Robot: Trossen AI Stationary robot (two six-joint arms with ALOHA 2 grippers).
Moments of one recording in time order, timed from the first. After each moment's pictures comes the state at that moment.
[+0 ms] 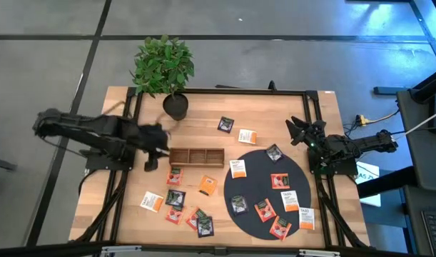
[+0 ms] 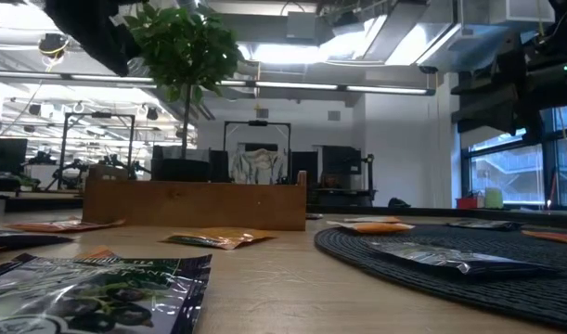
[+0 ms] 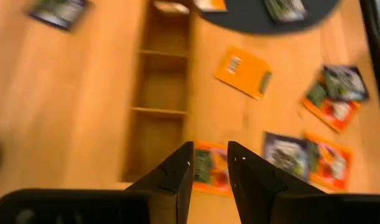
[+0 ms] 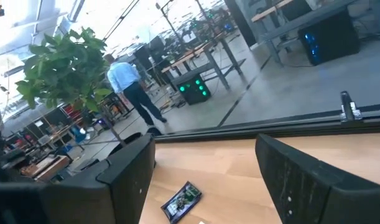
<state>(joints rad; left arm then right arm) -0.16 0.93 0.86 -0.85 -0.03 -0.24 0.23 0.01 0.01 0.07 1.07 0.52</state>
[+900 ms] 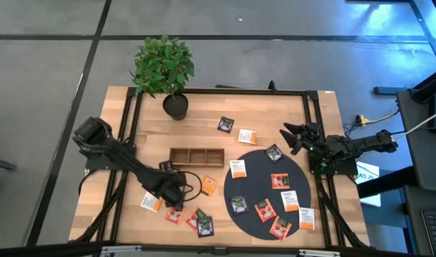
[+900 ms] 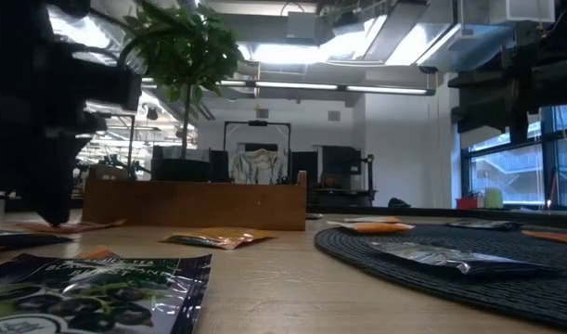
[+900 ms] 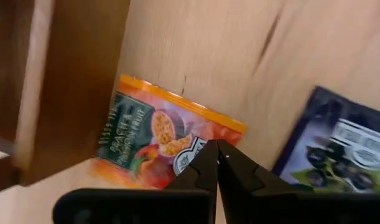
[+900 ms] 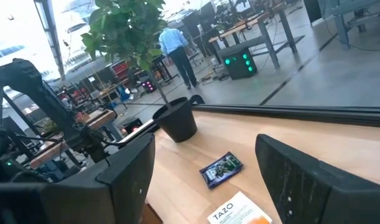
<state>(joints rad) -0.57 1.69 0.90 -0.70 -0.33 -0.85 0.23 0.01 0.01 0.05 0.80 0.47</state>
